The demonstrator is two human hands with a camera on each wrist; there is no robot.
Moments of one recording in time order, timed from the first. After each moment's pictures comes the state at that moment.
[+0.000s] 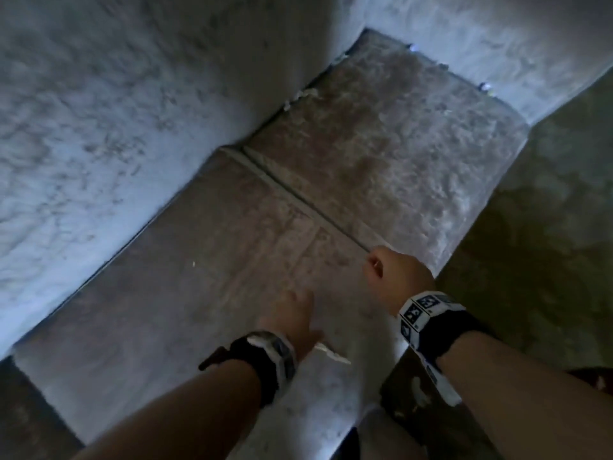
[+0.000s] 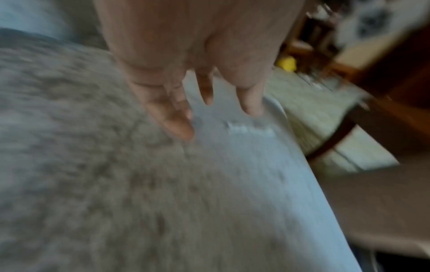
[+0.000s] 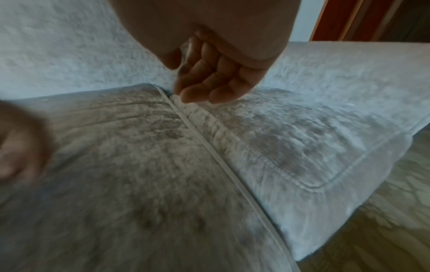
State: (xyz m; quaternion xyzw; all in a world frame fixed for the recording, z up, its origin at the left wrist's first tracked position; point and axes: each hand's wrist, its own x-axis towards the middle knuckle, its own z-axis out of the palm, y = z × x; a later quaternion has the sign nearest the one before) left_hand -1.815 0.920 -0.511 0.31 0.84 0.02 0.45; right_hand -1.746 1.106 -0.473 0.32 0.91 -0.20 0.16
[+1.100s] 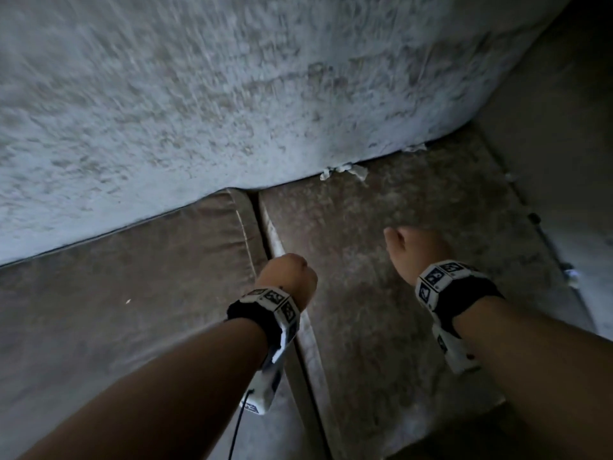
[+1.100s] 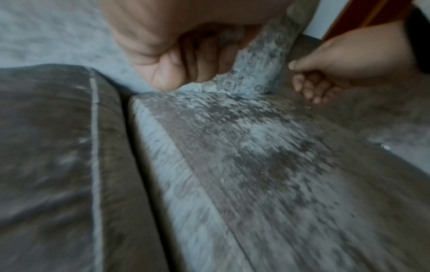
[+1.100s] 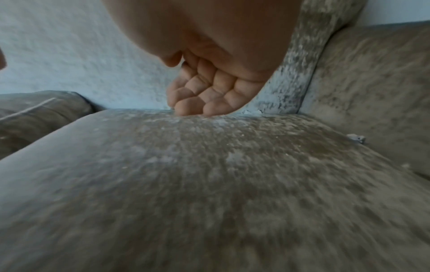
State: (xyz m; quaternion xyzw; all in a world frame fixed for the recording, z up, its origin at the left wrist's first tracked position) left_hand -2.008 1.128 -0.501 -0.02 0.91 0.24 0.35; right_hand -2.024 1.352 -0.510 0.11 0.96 -0.13 0.20
